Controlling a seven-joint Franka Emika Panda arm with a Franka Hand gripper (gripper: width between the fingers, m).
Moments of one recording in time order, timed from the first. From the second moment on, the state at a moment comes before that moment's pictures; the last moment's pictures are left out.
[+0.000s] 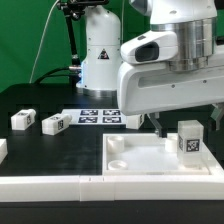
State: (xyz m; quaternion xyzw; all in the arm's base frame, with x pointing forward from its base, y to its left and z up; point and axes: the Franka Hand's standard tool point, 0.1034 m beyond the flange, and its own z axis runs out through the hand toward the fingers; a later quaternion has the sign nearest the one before) arm 0.634 0.106 0.085 -1.00 -0.04 0.00 0.06
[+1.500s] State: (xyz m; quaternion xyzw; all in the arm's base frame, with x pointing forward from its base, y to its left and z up) arm 0.635 0.114 0.085 -0.95 0.32 0.00 0.06
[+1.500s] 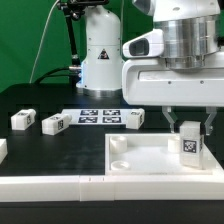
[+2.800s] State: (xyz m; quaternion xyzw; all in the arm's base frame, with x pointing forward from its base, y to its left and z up) arm 0.635 0.124 0.084 -0.98 0.21 0.00 0.06
